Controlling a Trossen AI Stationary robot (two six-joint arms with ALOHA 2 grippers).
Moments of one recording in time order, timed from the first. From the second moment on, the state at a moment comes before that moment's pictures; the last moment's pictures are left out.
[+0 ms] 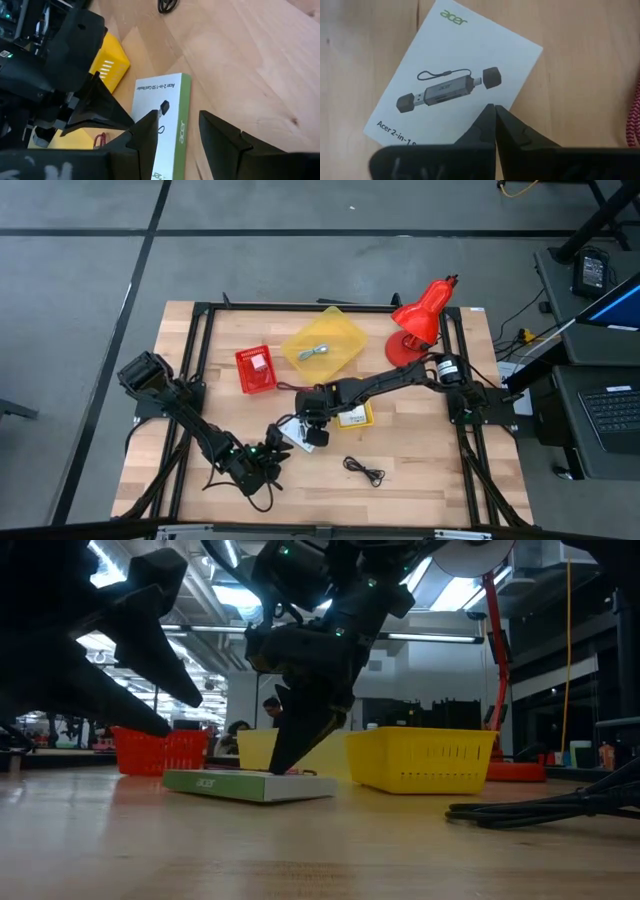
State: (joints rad) left arm -0.73 1.73 0.80 0.00 -0.79 0.20; right arm 0.10 2.20 1.57 -0.51 -0.03 0.23
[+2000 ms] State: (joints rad) left arm -0.60 1.84 0.80 -0.03 -0.88 0.33; right arm 0.09 2.20 1.56 -0.47 -0.08 0.23
